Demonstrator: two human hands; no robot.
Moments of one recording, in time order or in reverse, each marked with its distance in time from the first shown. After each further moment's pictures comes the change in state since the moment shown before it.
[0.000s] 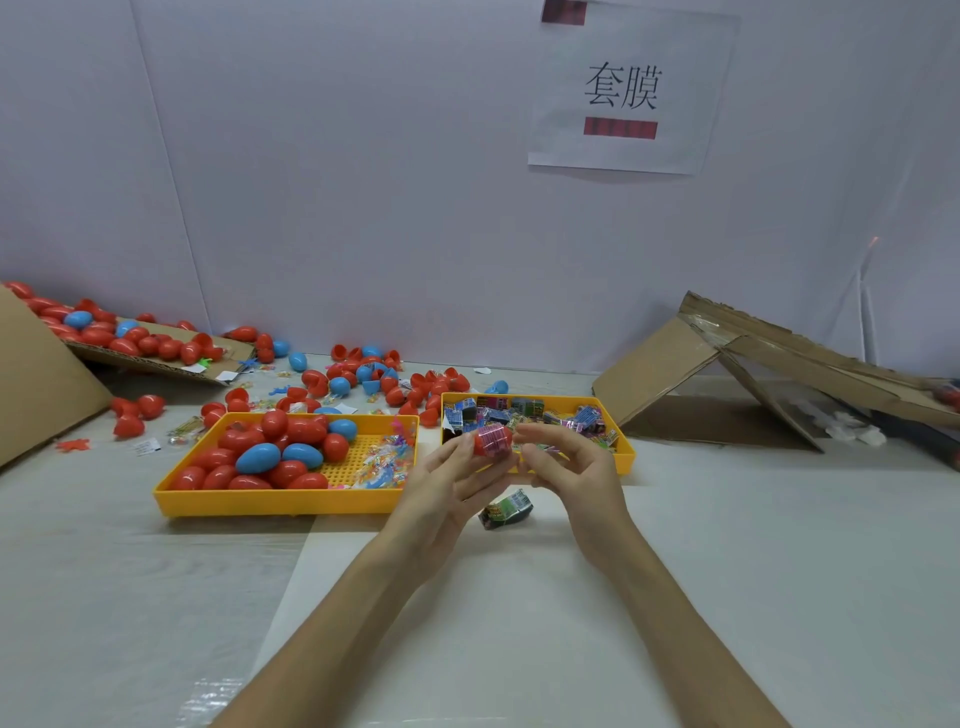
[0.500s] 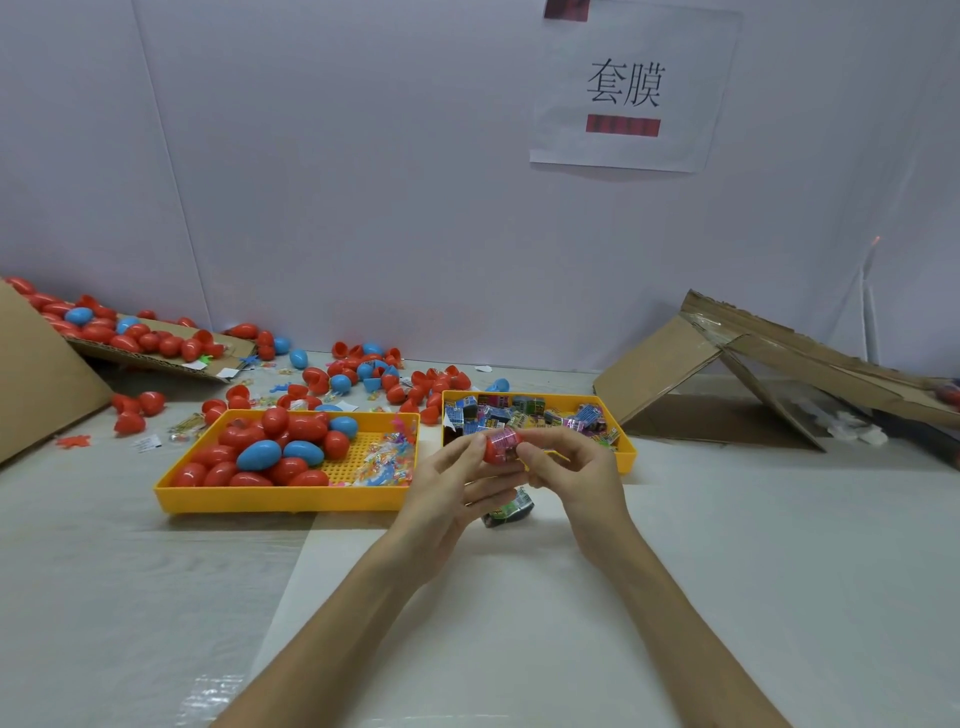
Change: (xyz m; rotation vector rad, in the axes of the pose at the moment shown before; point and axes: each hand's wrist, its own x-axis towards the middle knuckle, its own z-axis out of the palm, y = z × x) left_hand -0.003 -0.001 0.006 0.167 0.027 -0.010; right_hand -0.002 -0.001 0.002 -0.047 0.013 -0.041
